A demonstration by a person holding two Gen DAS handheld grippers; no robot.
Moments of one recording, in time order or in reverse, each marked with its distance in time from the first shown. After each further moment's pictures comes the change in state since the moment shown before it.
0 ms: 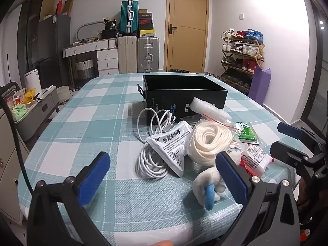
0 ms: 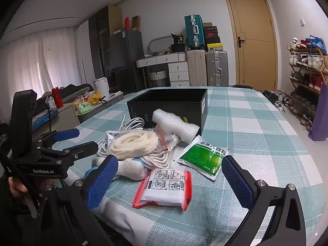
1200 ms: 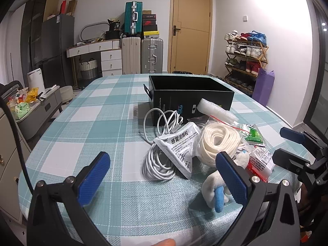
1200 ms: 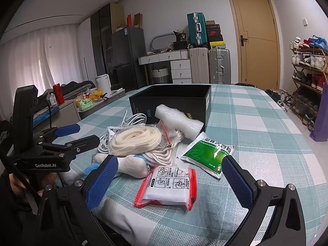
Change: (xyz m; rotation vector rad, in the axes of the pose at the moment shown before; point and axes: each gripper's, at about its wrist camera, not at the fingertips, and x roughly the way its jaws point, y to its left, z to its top) left arm 0.003 0.008 0.000 -0.015 -0.008 0.016; right arm 0.008 0.006 -0.003 -0.009 0.012 0.013
